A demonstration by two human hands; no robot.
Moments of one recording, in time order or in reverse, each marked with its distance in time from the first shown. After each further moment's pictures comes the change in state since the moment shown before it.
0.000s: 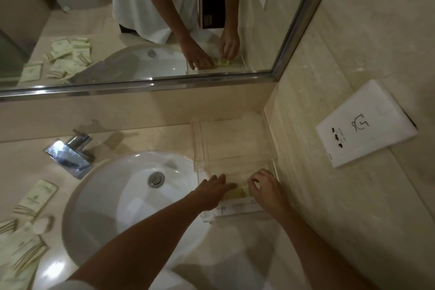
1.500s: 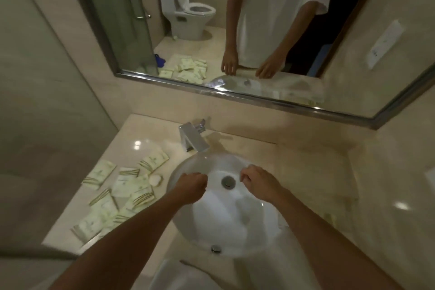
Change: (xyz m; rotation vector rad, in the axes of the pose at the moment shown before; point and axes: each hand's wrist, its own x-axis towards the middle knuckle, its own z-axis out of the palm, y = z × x) left_hand -0.262 -0.149 0.006 -0.196 0.336 -0.607; right_hand 0.002 -0.271 0.055 -0.237 -0.445 -0.410
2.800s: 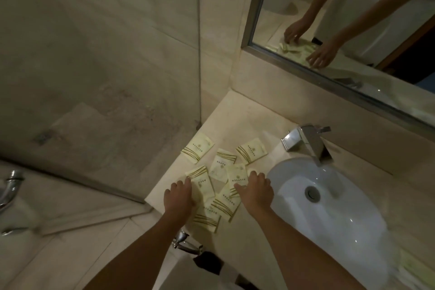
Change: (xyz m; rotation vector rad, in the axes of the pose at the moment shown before) left_hand -0.159 -0.277 0.066 -0.168 -0.013 -0.663; right_hand 0.108 -0.272 0.200 -0.176 0.014 0.248
